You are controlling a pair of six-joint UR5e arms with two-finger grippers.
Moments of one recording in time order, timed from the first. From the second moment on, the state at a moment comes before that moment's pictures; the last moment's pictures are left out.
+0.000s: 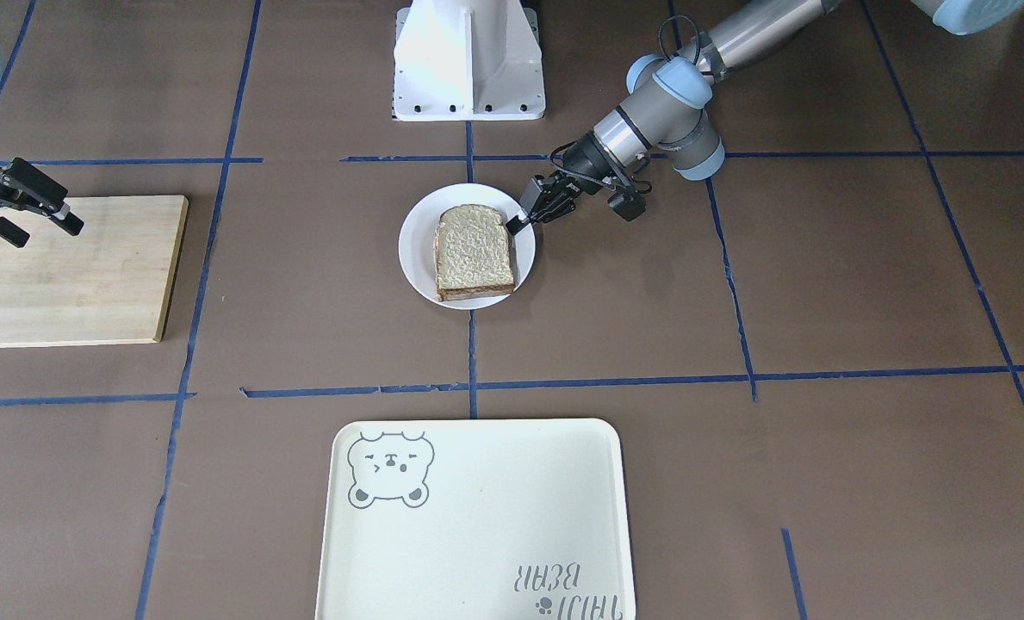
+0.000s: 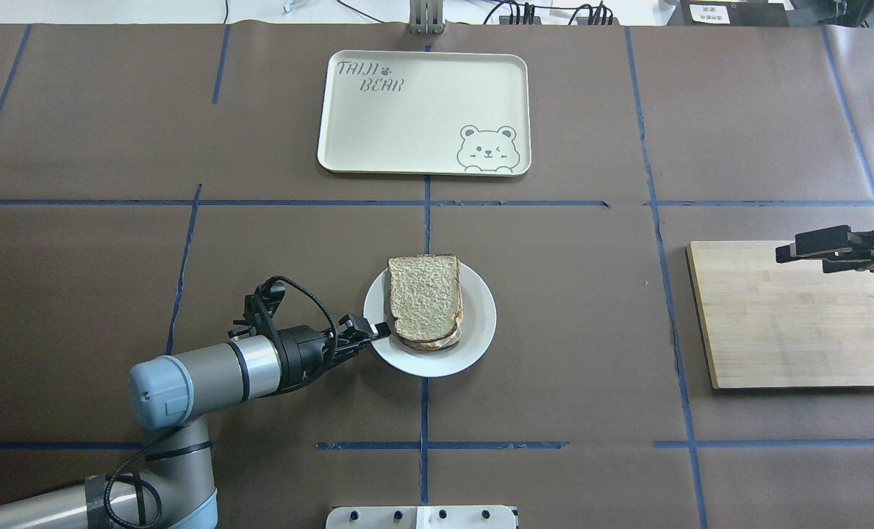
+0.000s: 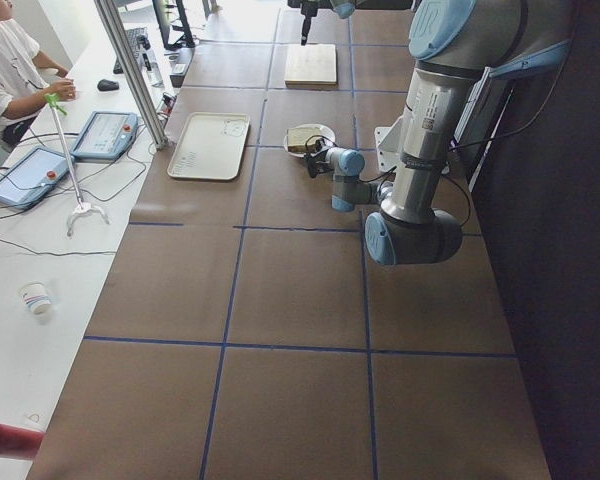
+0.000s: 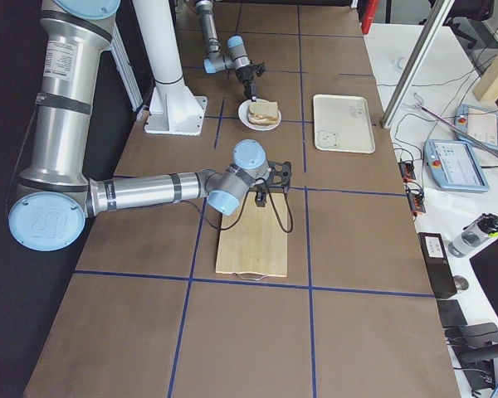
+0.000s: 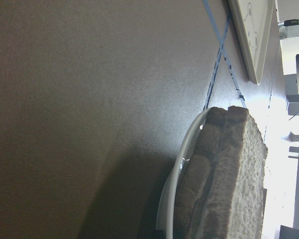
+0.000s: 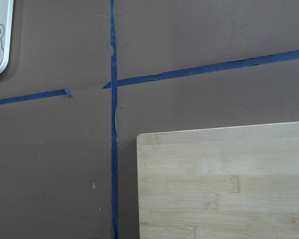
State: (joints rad) left arm -0.29 -1.97 -1.40 -3.07 -1.47 -1.92; right arm 1.05 -1.76 1.83 -0.71 2.30 1.07
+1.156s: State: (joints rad) left arm -0.53 -2.28 -1.04 -3.08 -1.44 -2.02; right arm 1.05 -1.79 1.85 -0.70 2.31 1.07
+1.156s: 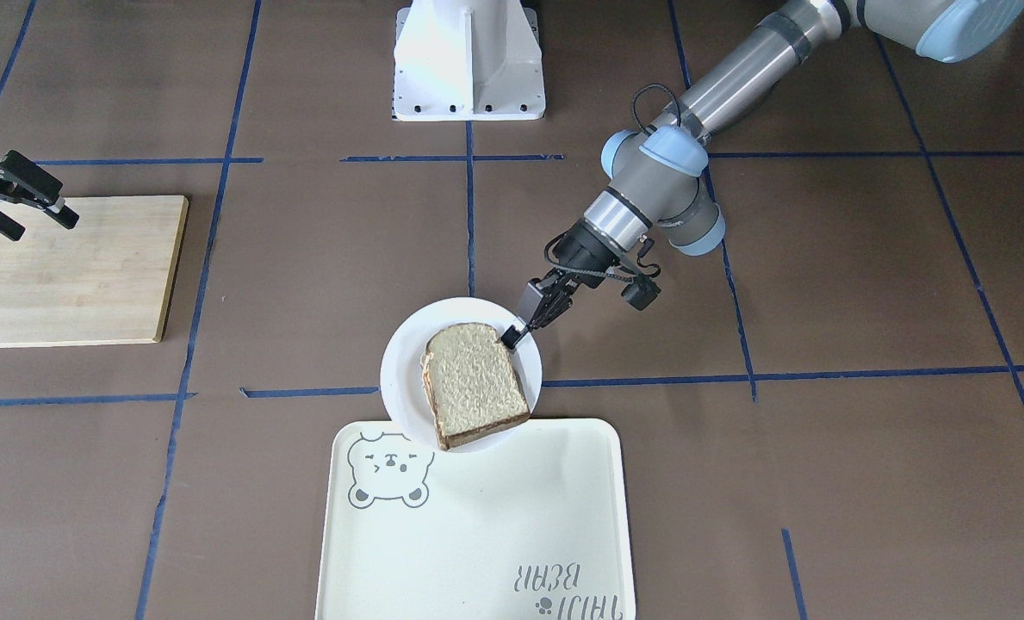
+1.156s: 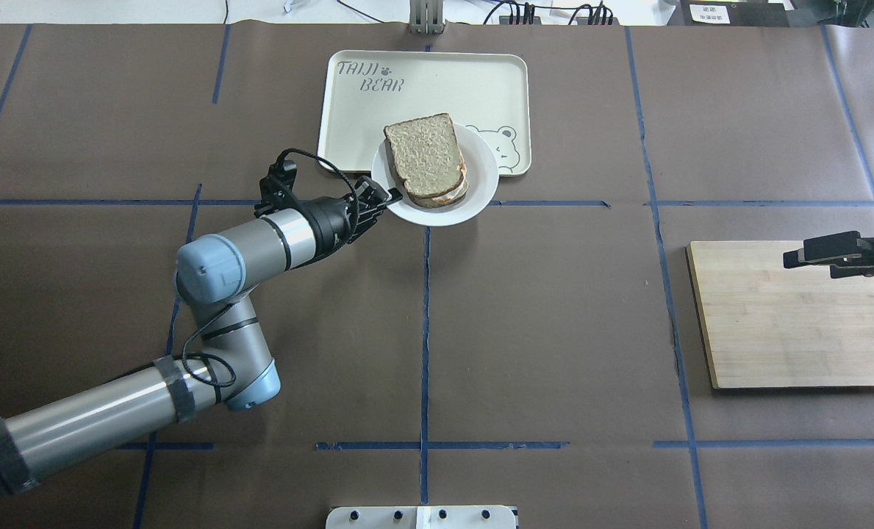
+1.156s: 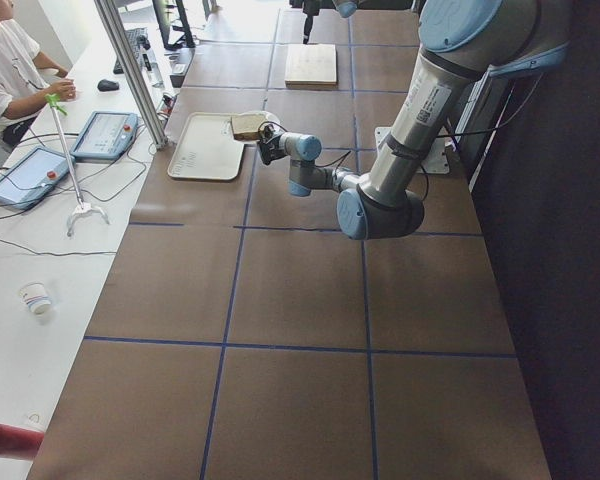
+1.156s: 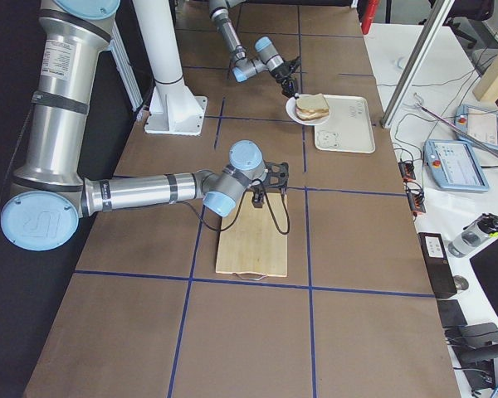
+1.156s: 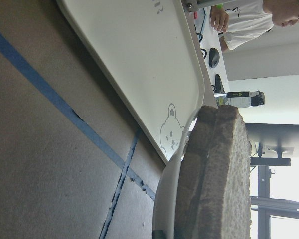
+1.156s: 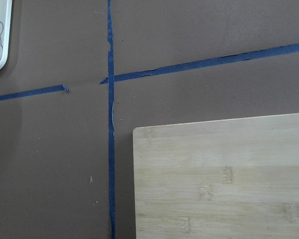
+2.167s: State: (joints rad) left arm -0.64 -2.53 -0.62 -3.08 -1.48 -2.11; right arm 1.05 -1.80 1.86 -0.70 2.31 1.07
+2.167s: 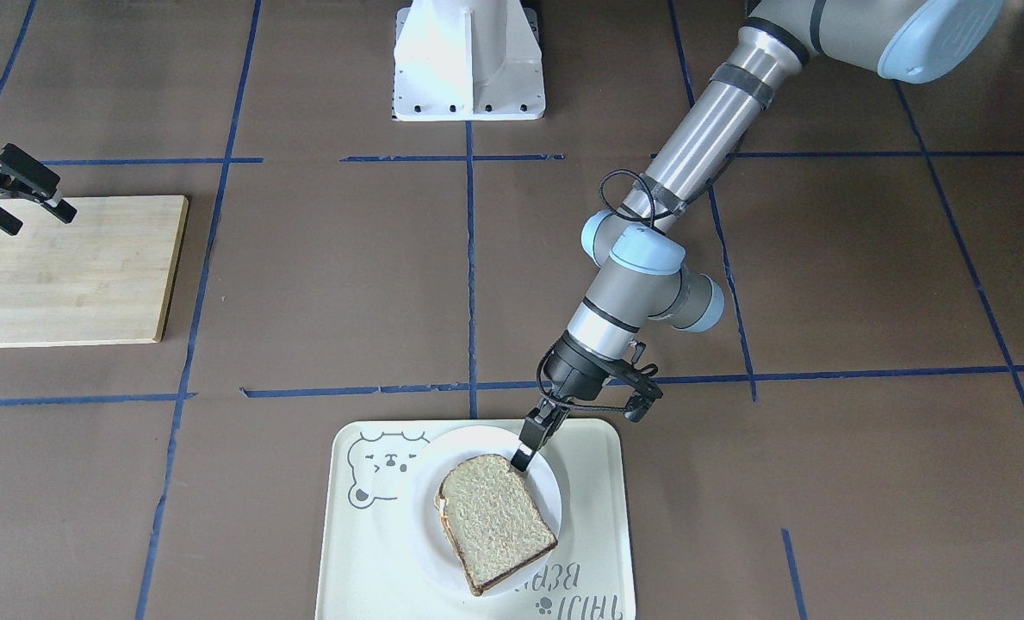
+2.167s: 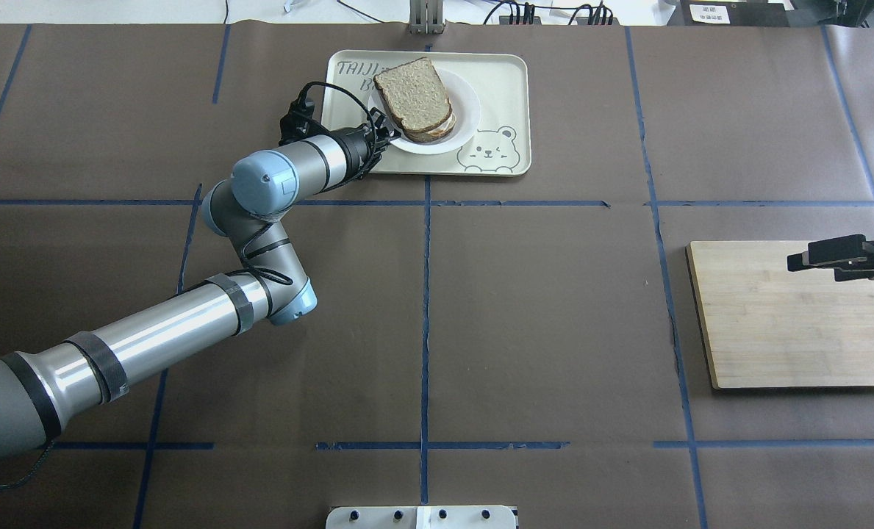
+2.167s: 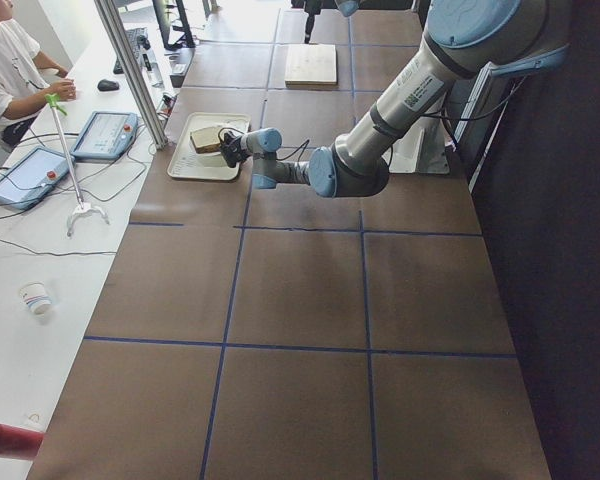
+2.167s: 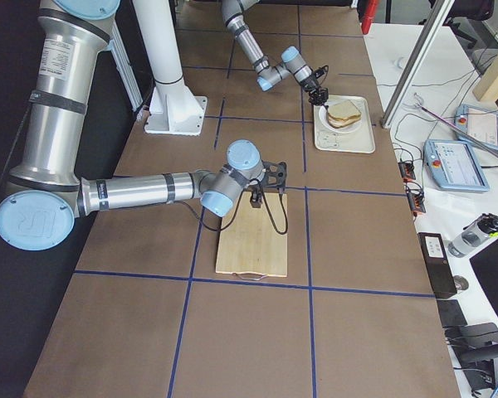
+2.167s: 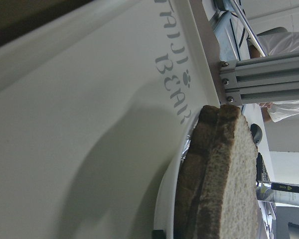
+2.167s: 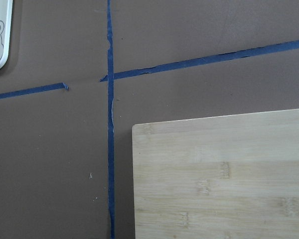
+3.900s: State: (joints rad) left arm -1.05 -1.93 -1.47 -2.75 -2.09 -1.67; right arm 1.13 -1.82 1.79 -0.71 2.30 0.90
